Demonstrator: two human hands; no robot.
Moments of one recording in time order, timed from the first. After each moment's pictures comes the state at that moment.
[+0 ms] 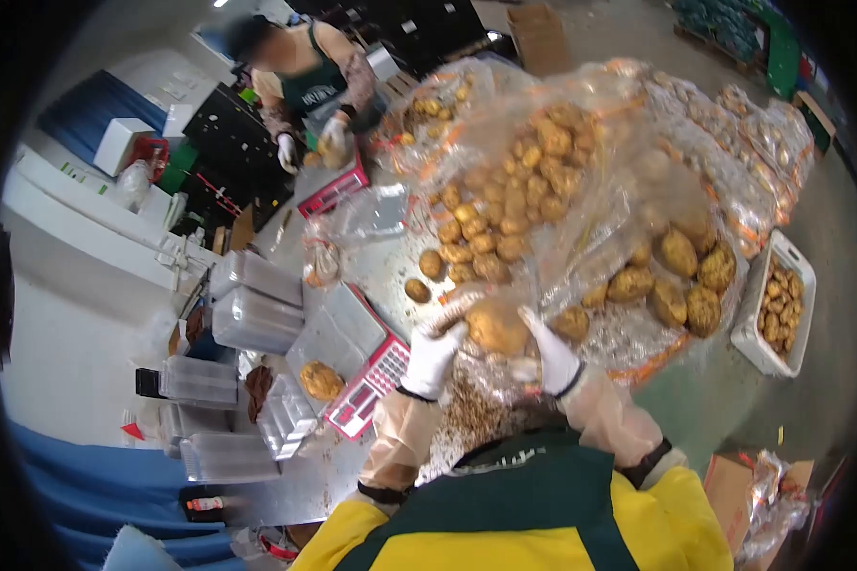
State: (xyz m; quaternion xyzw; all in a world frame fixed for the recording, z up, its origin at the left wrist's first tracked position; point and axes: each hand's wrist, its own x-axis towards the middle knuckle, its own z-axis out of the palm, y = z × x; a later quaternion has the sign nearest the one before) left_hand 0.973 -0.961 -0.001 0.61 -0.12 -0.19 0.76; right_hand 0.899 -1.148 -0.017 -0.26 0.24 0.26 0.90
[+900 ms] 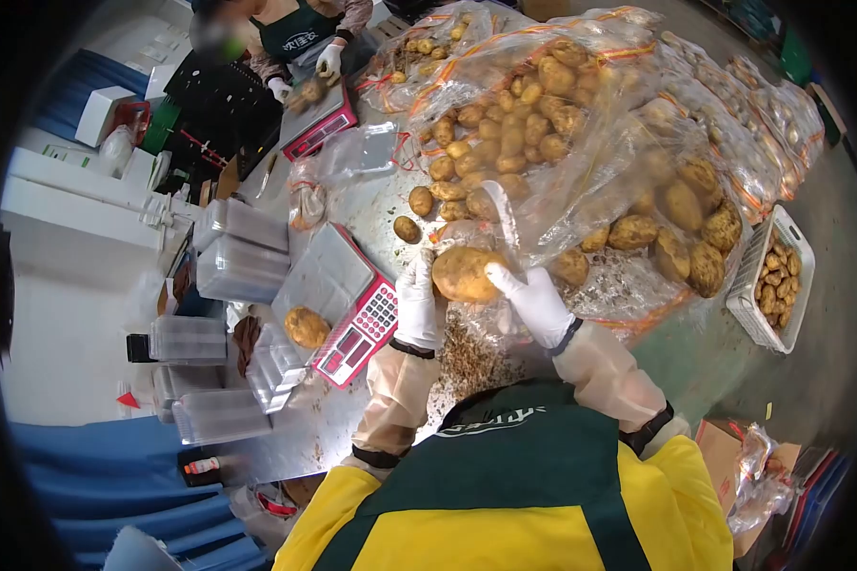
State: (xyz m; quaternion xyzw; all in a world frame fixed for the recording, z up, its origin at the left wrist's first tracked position) left_hand 0.959 -0.962 -0.017 0.52 0.02 -0.13 0.85; right_hand 0.900 -1.128 -0.014 -0.52 0.16 0.14 0.83
